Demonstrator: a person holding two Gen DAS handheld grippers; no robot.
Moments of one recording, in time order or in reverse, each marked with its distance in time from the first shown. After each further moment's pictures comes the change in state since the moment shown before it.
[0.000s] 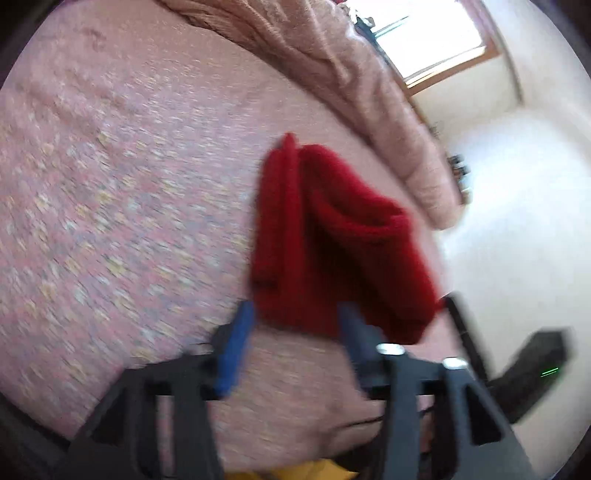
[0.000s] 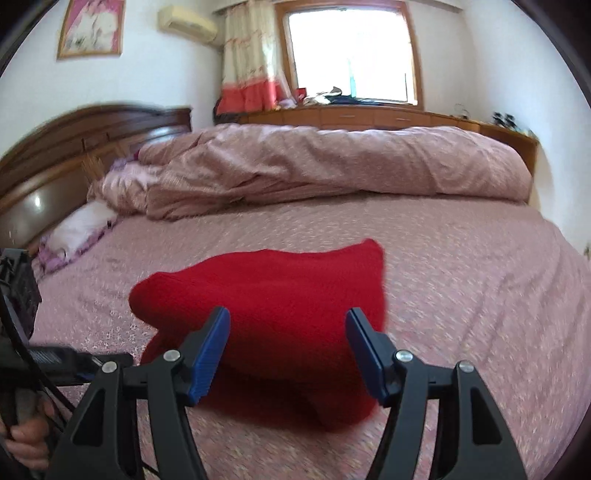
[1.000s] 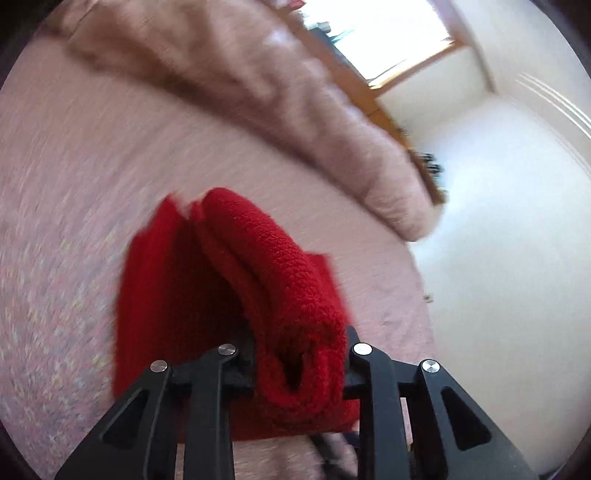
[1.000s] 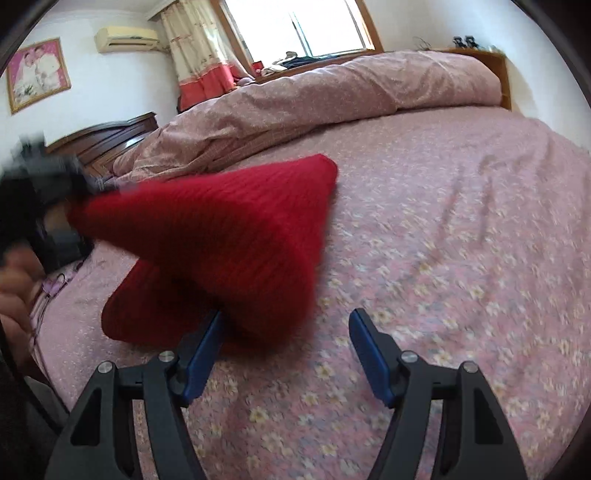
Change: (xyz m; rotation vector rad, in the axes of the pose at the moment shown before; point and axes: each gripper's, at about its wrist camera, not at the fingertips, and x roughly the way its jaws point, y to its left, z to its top) left arm 0.060 -0.119 0.073 0.153 -0.060 -0.052; right arm 0.033 -0.063 -0.064 0.212 0.115 0.029
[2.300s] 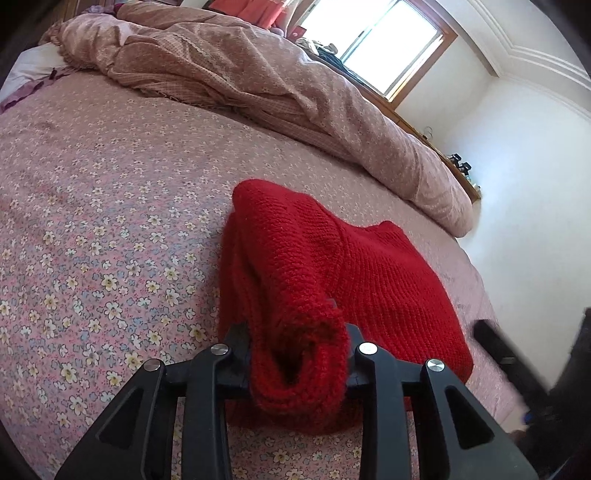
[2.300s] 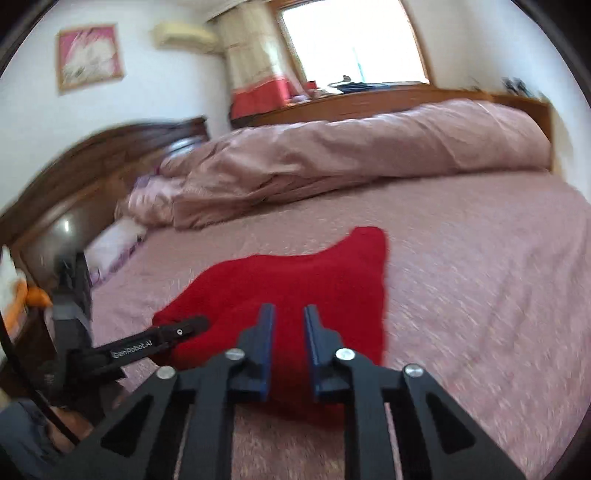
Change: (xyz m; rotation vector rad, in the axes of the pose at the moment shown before) left arm -0.001 0.067 -0.056 0.115 -0.128 0.218; right arm 0.000 0.068 0.063 -0.185 -0.052 0.113
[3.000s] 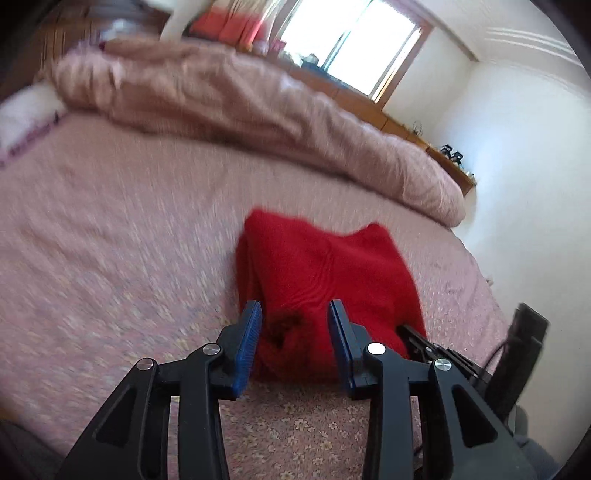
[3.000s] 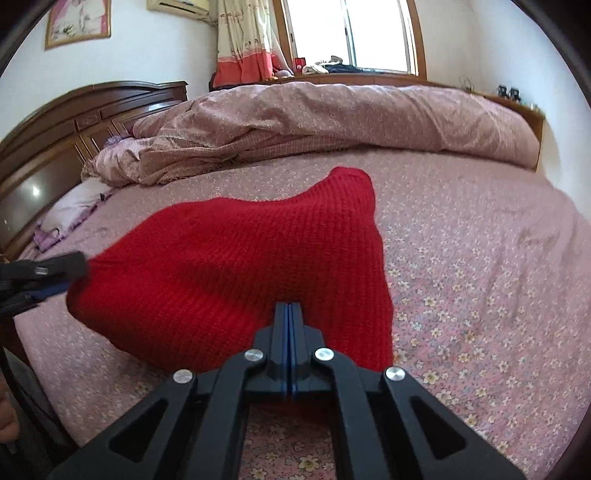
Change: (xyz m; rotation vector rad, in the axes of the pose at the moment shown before) left arm -0.081 -0.023 0.001 0.131 -0.067 0.044; right arm 0.014 -0.008 -0.042 -0.012 0.082 -0.125
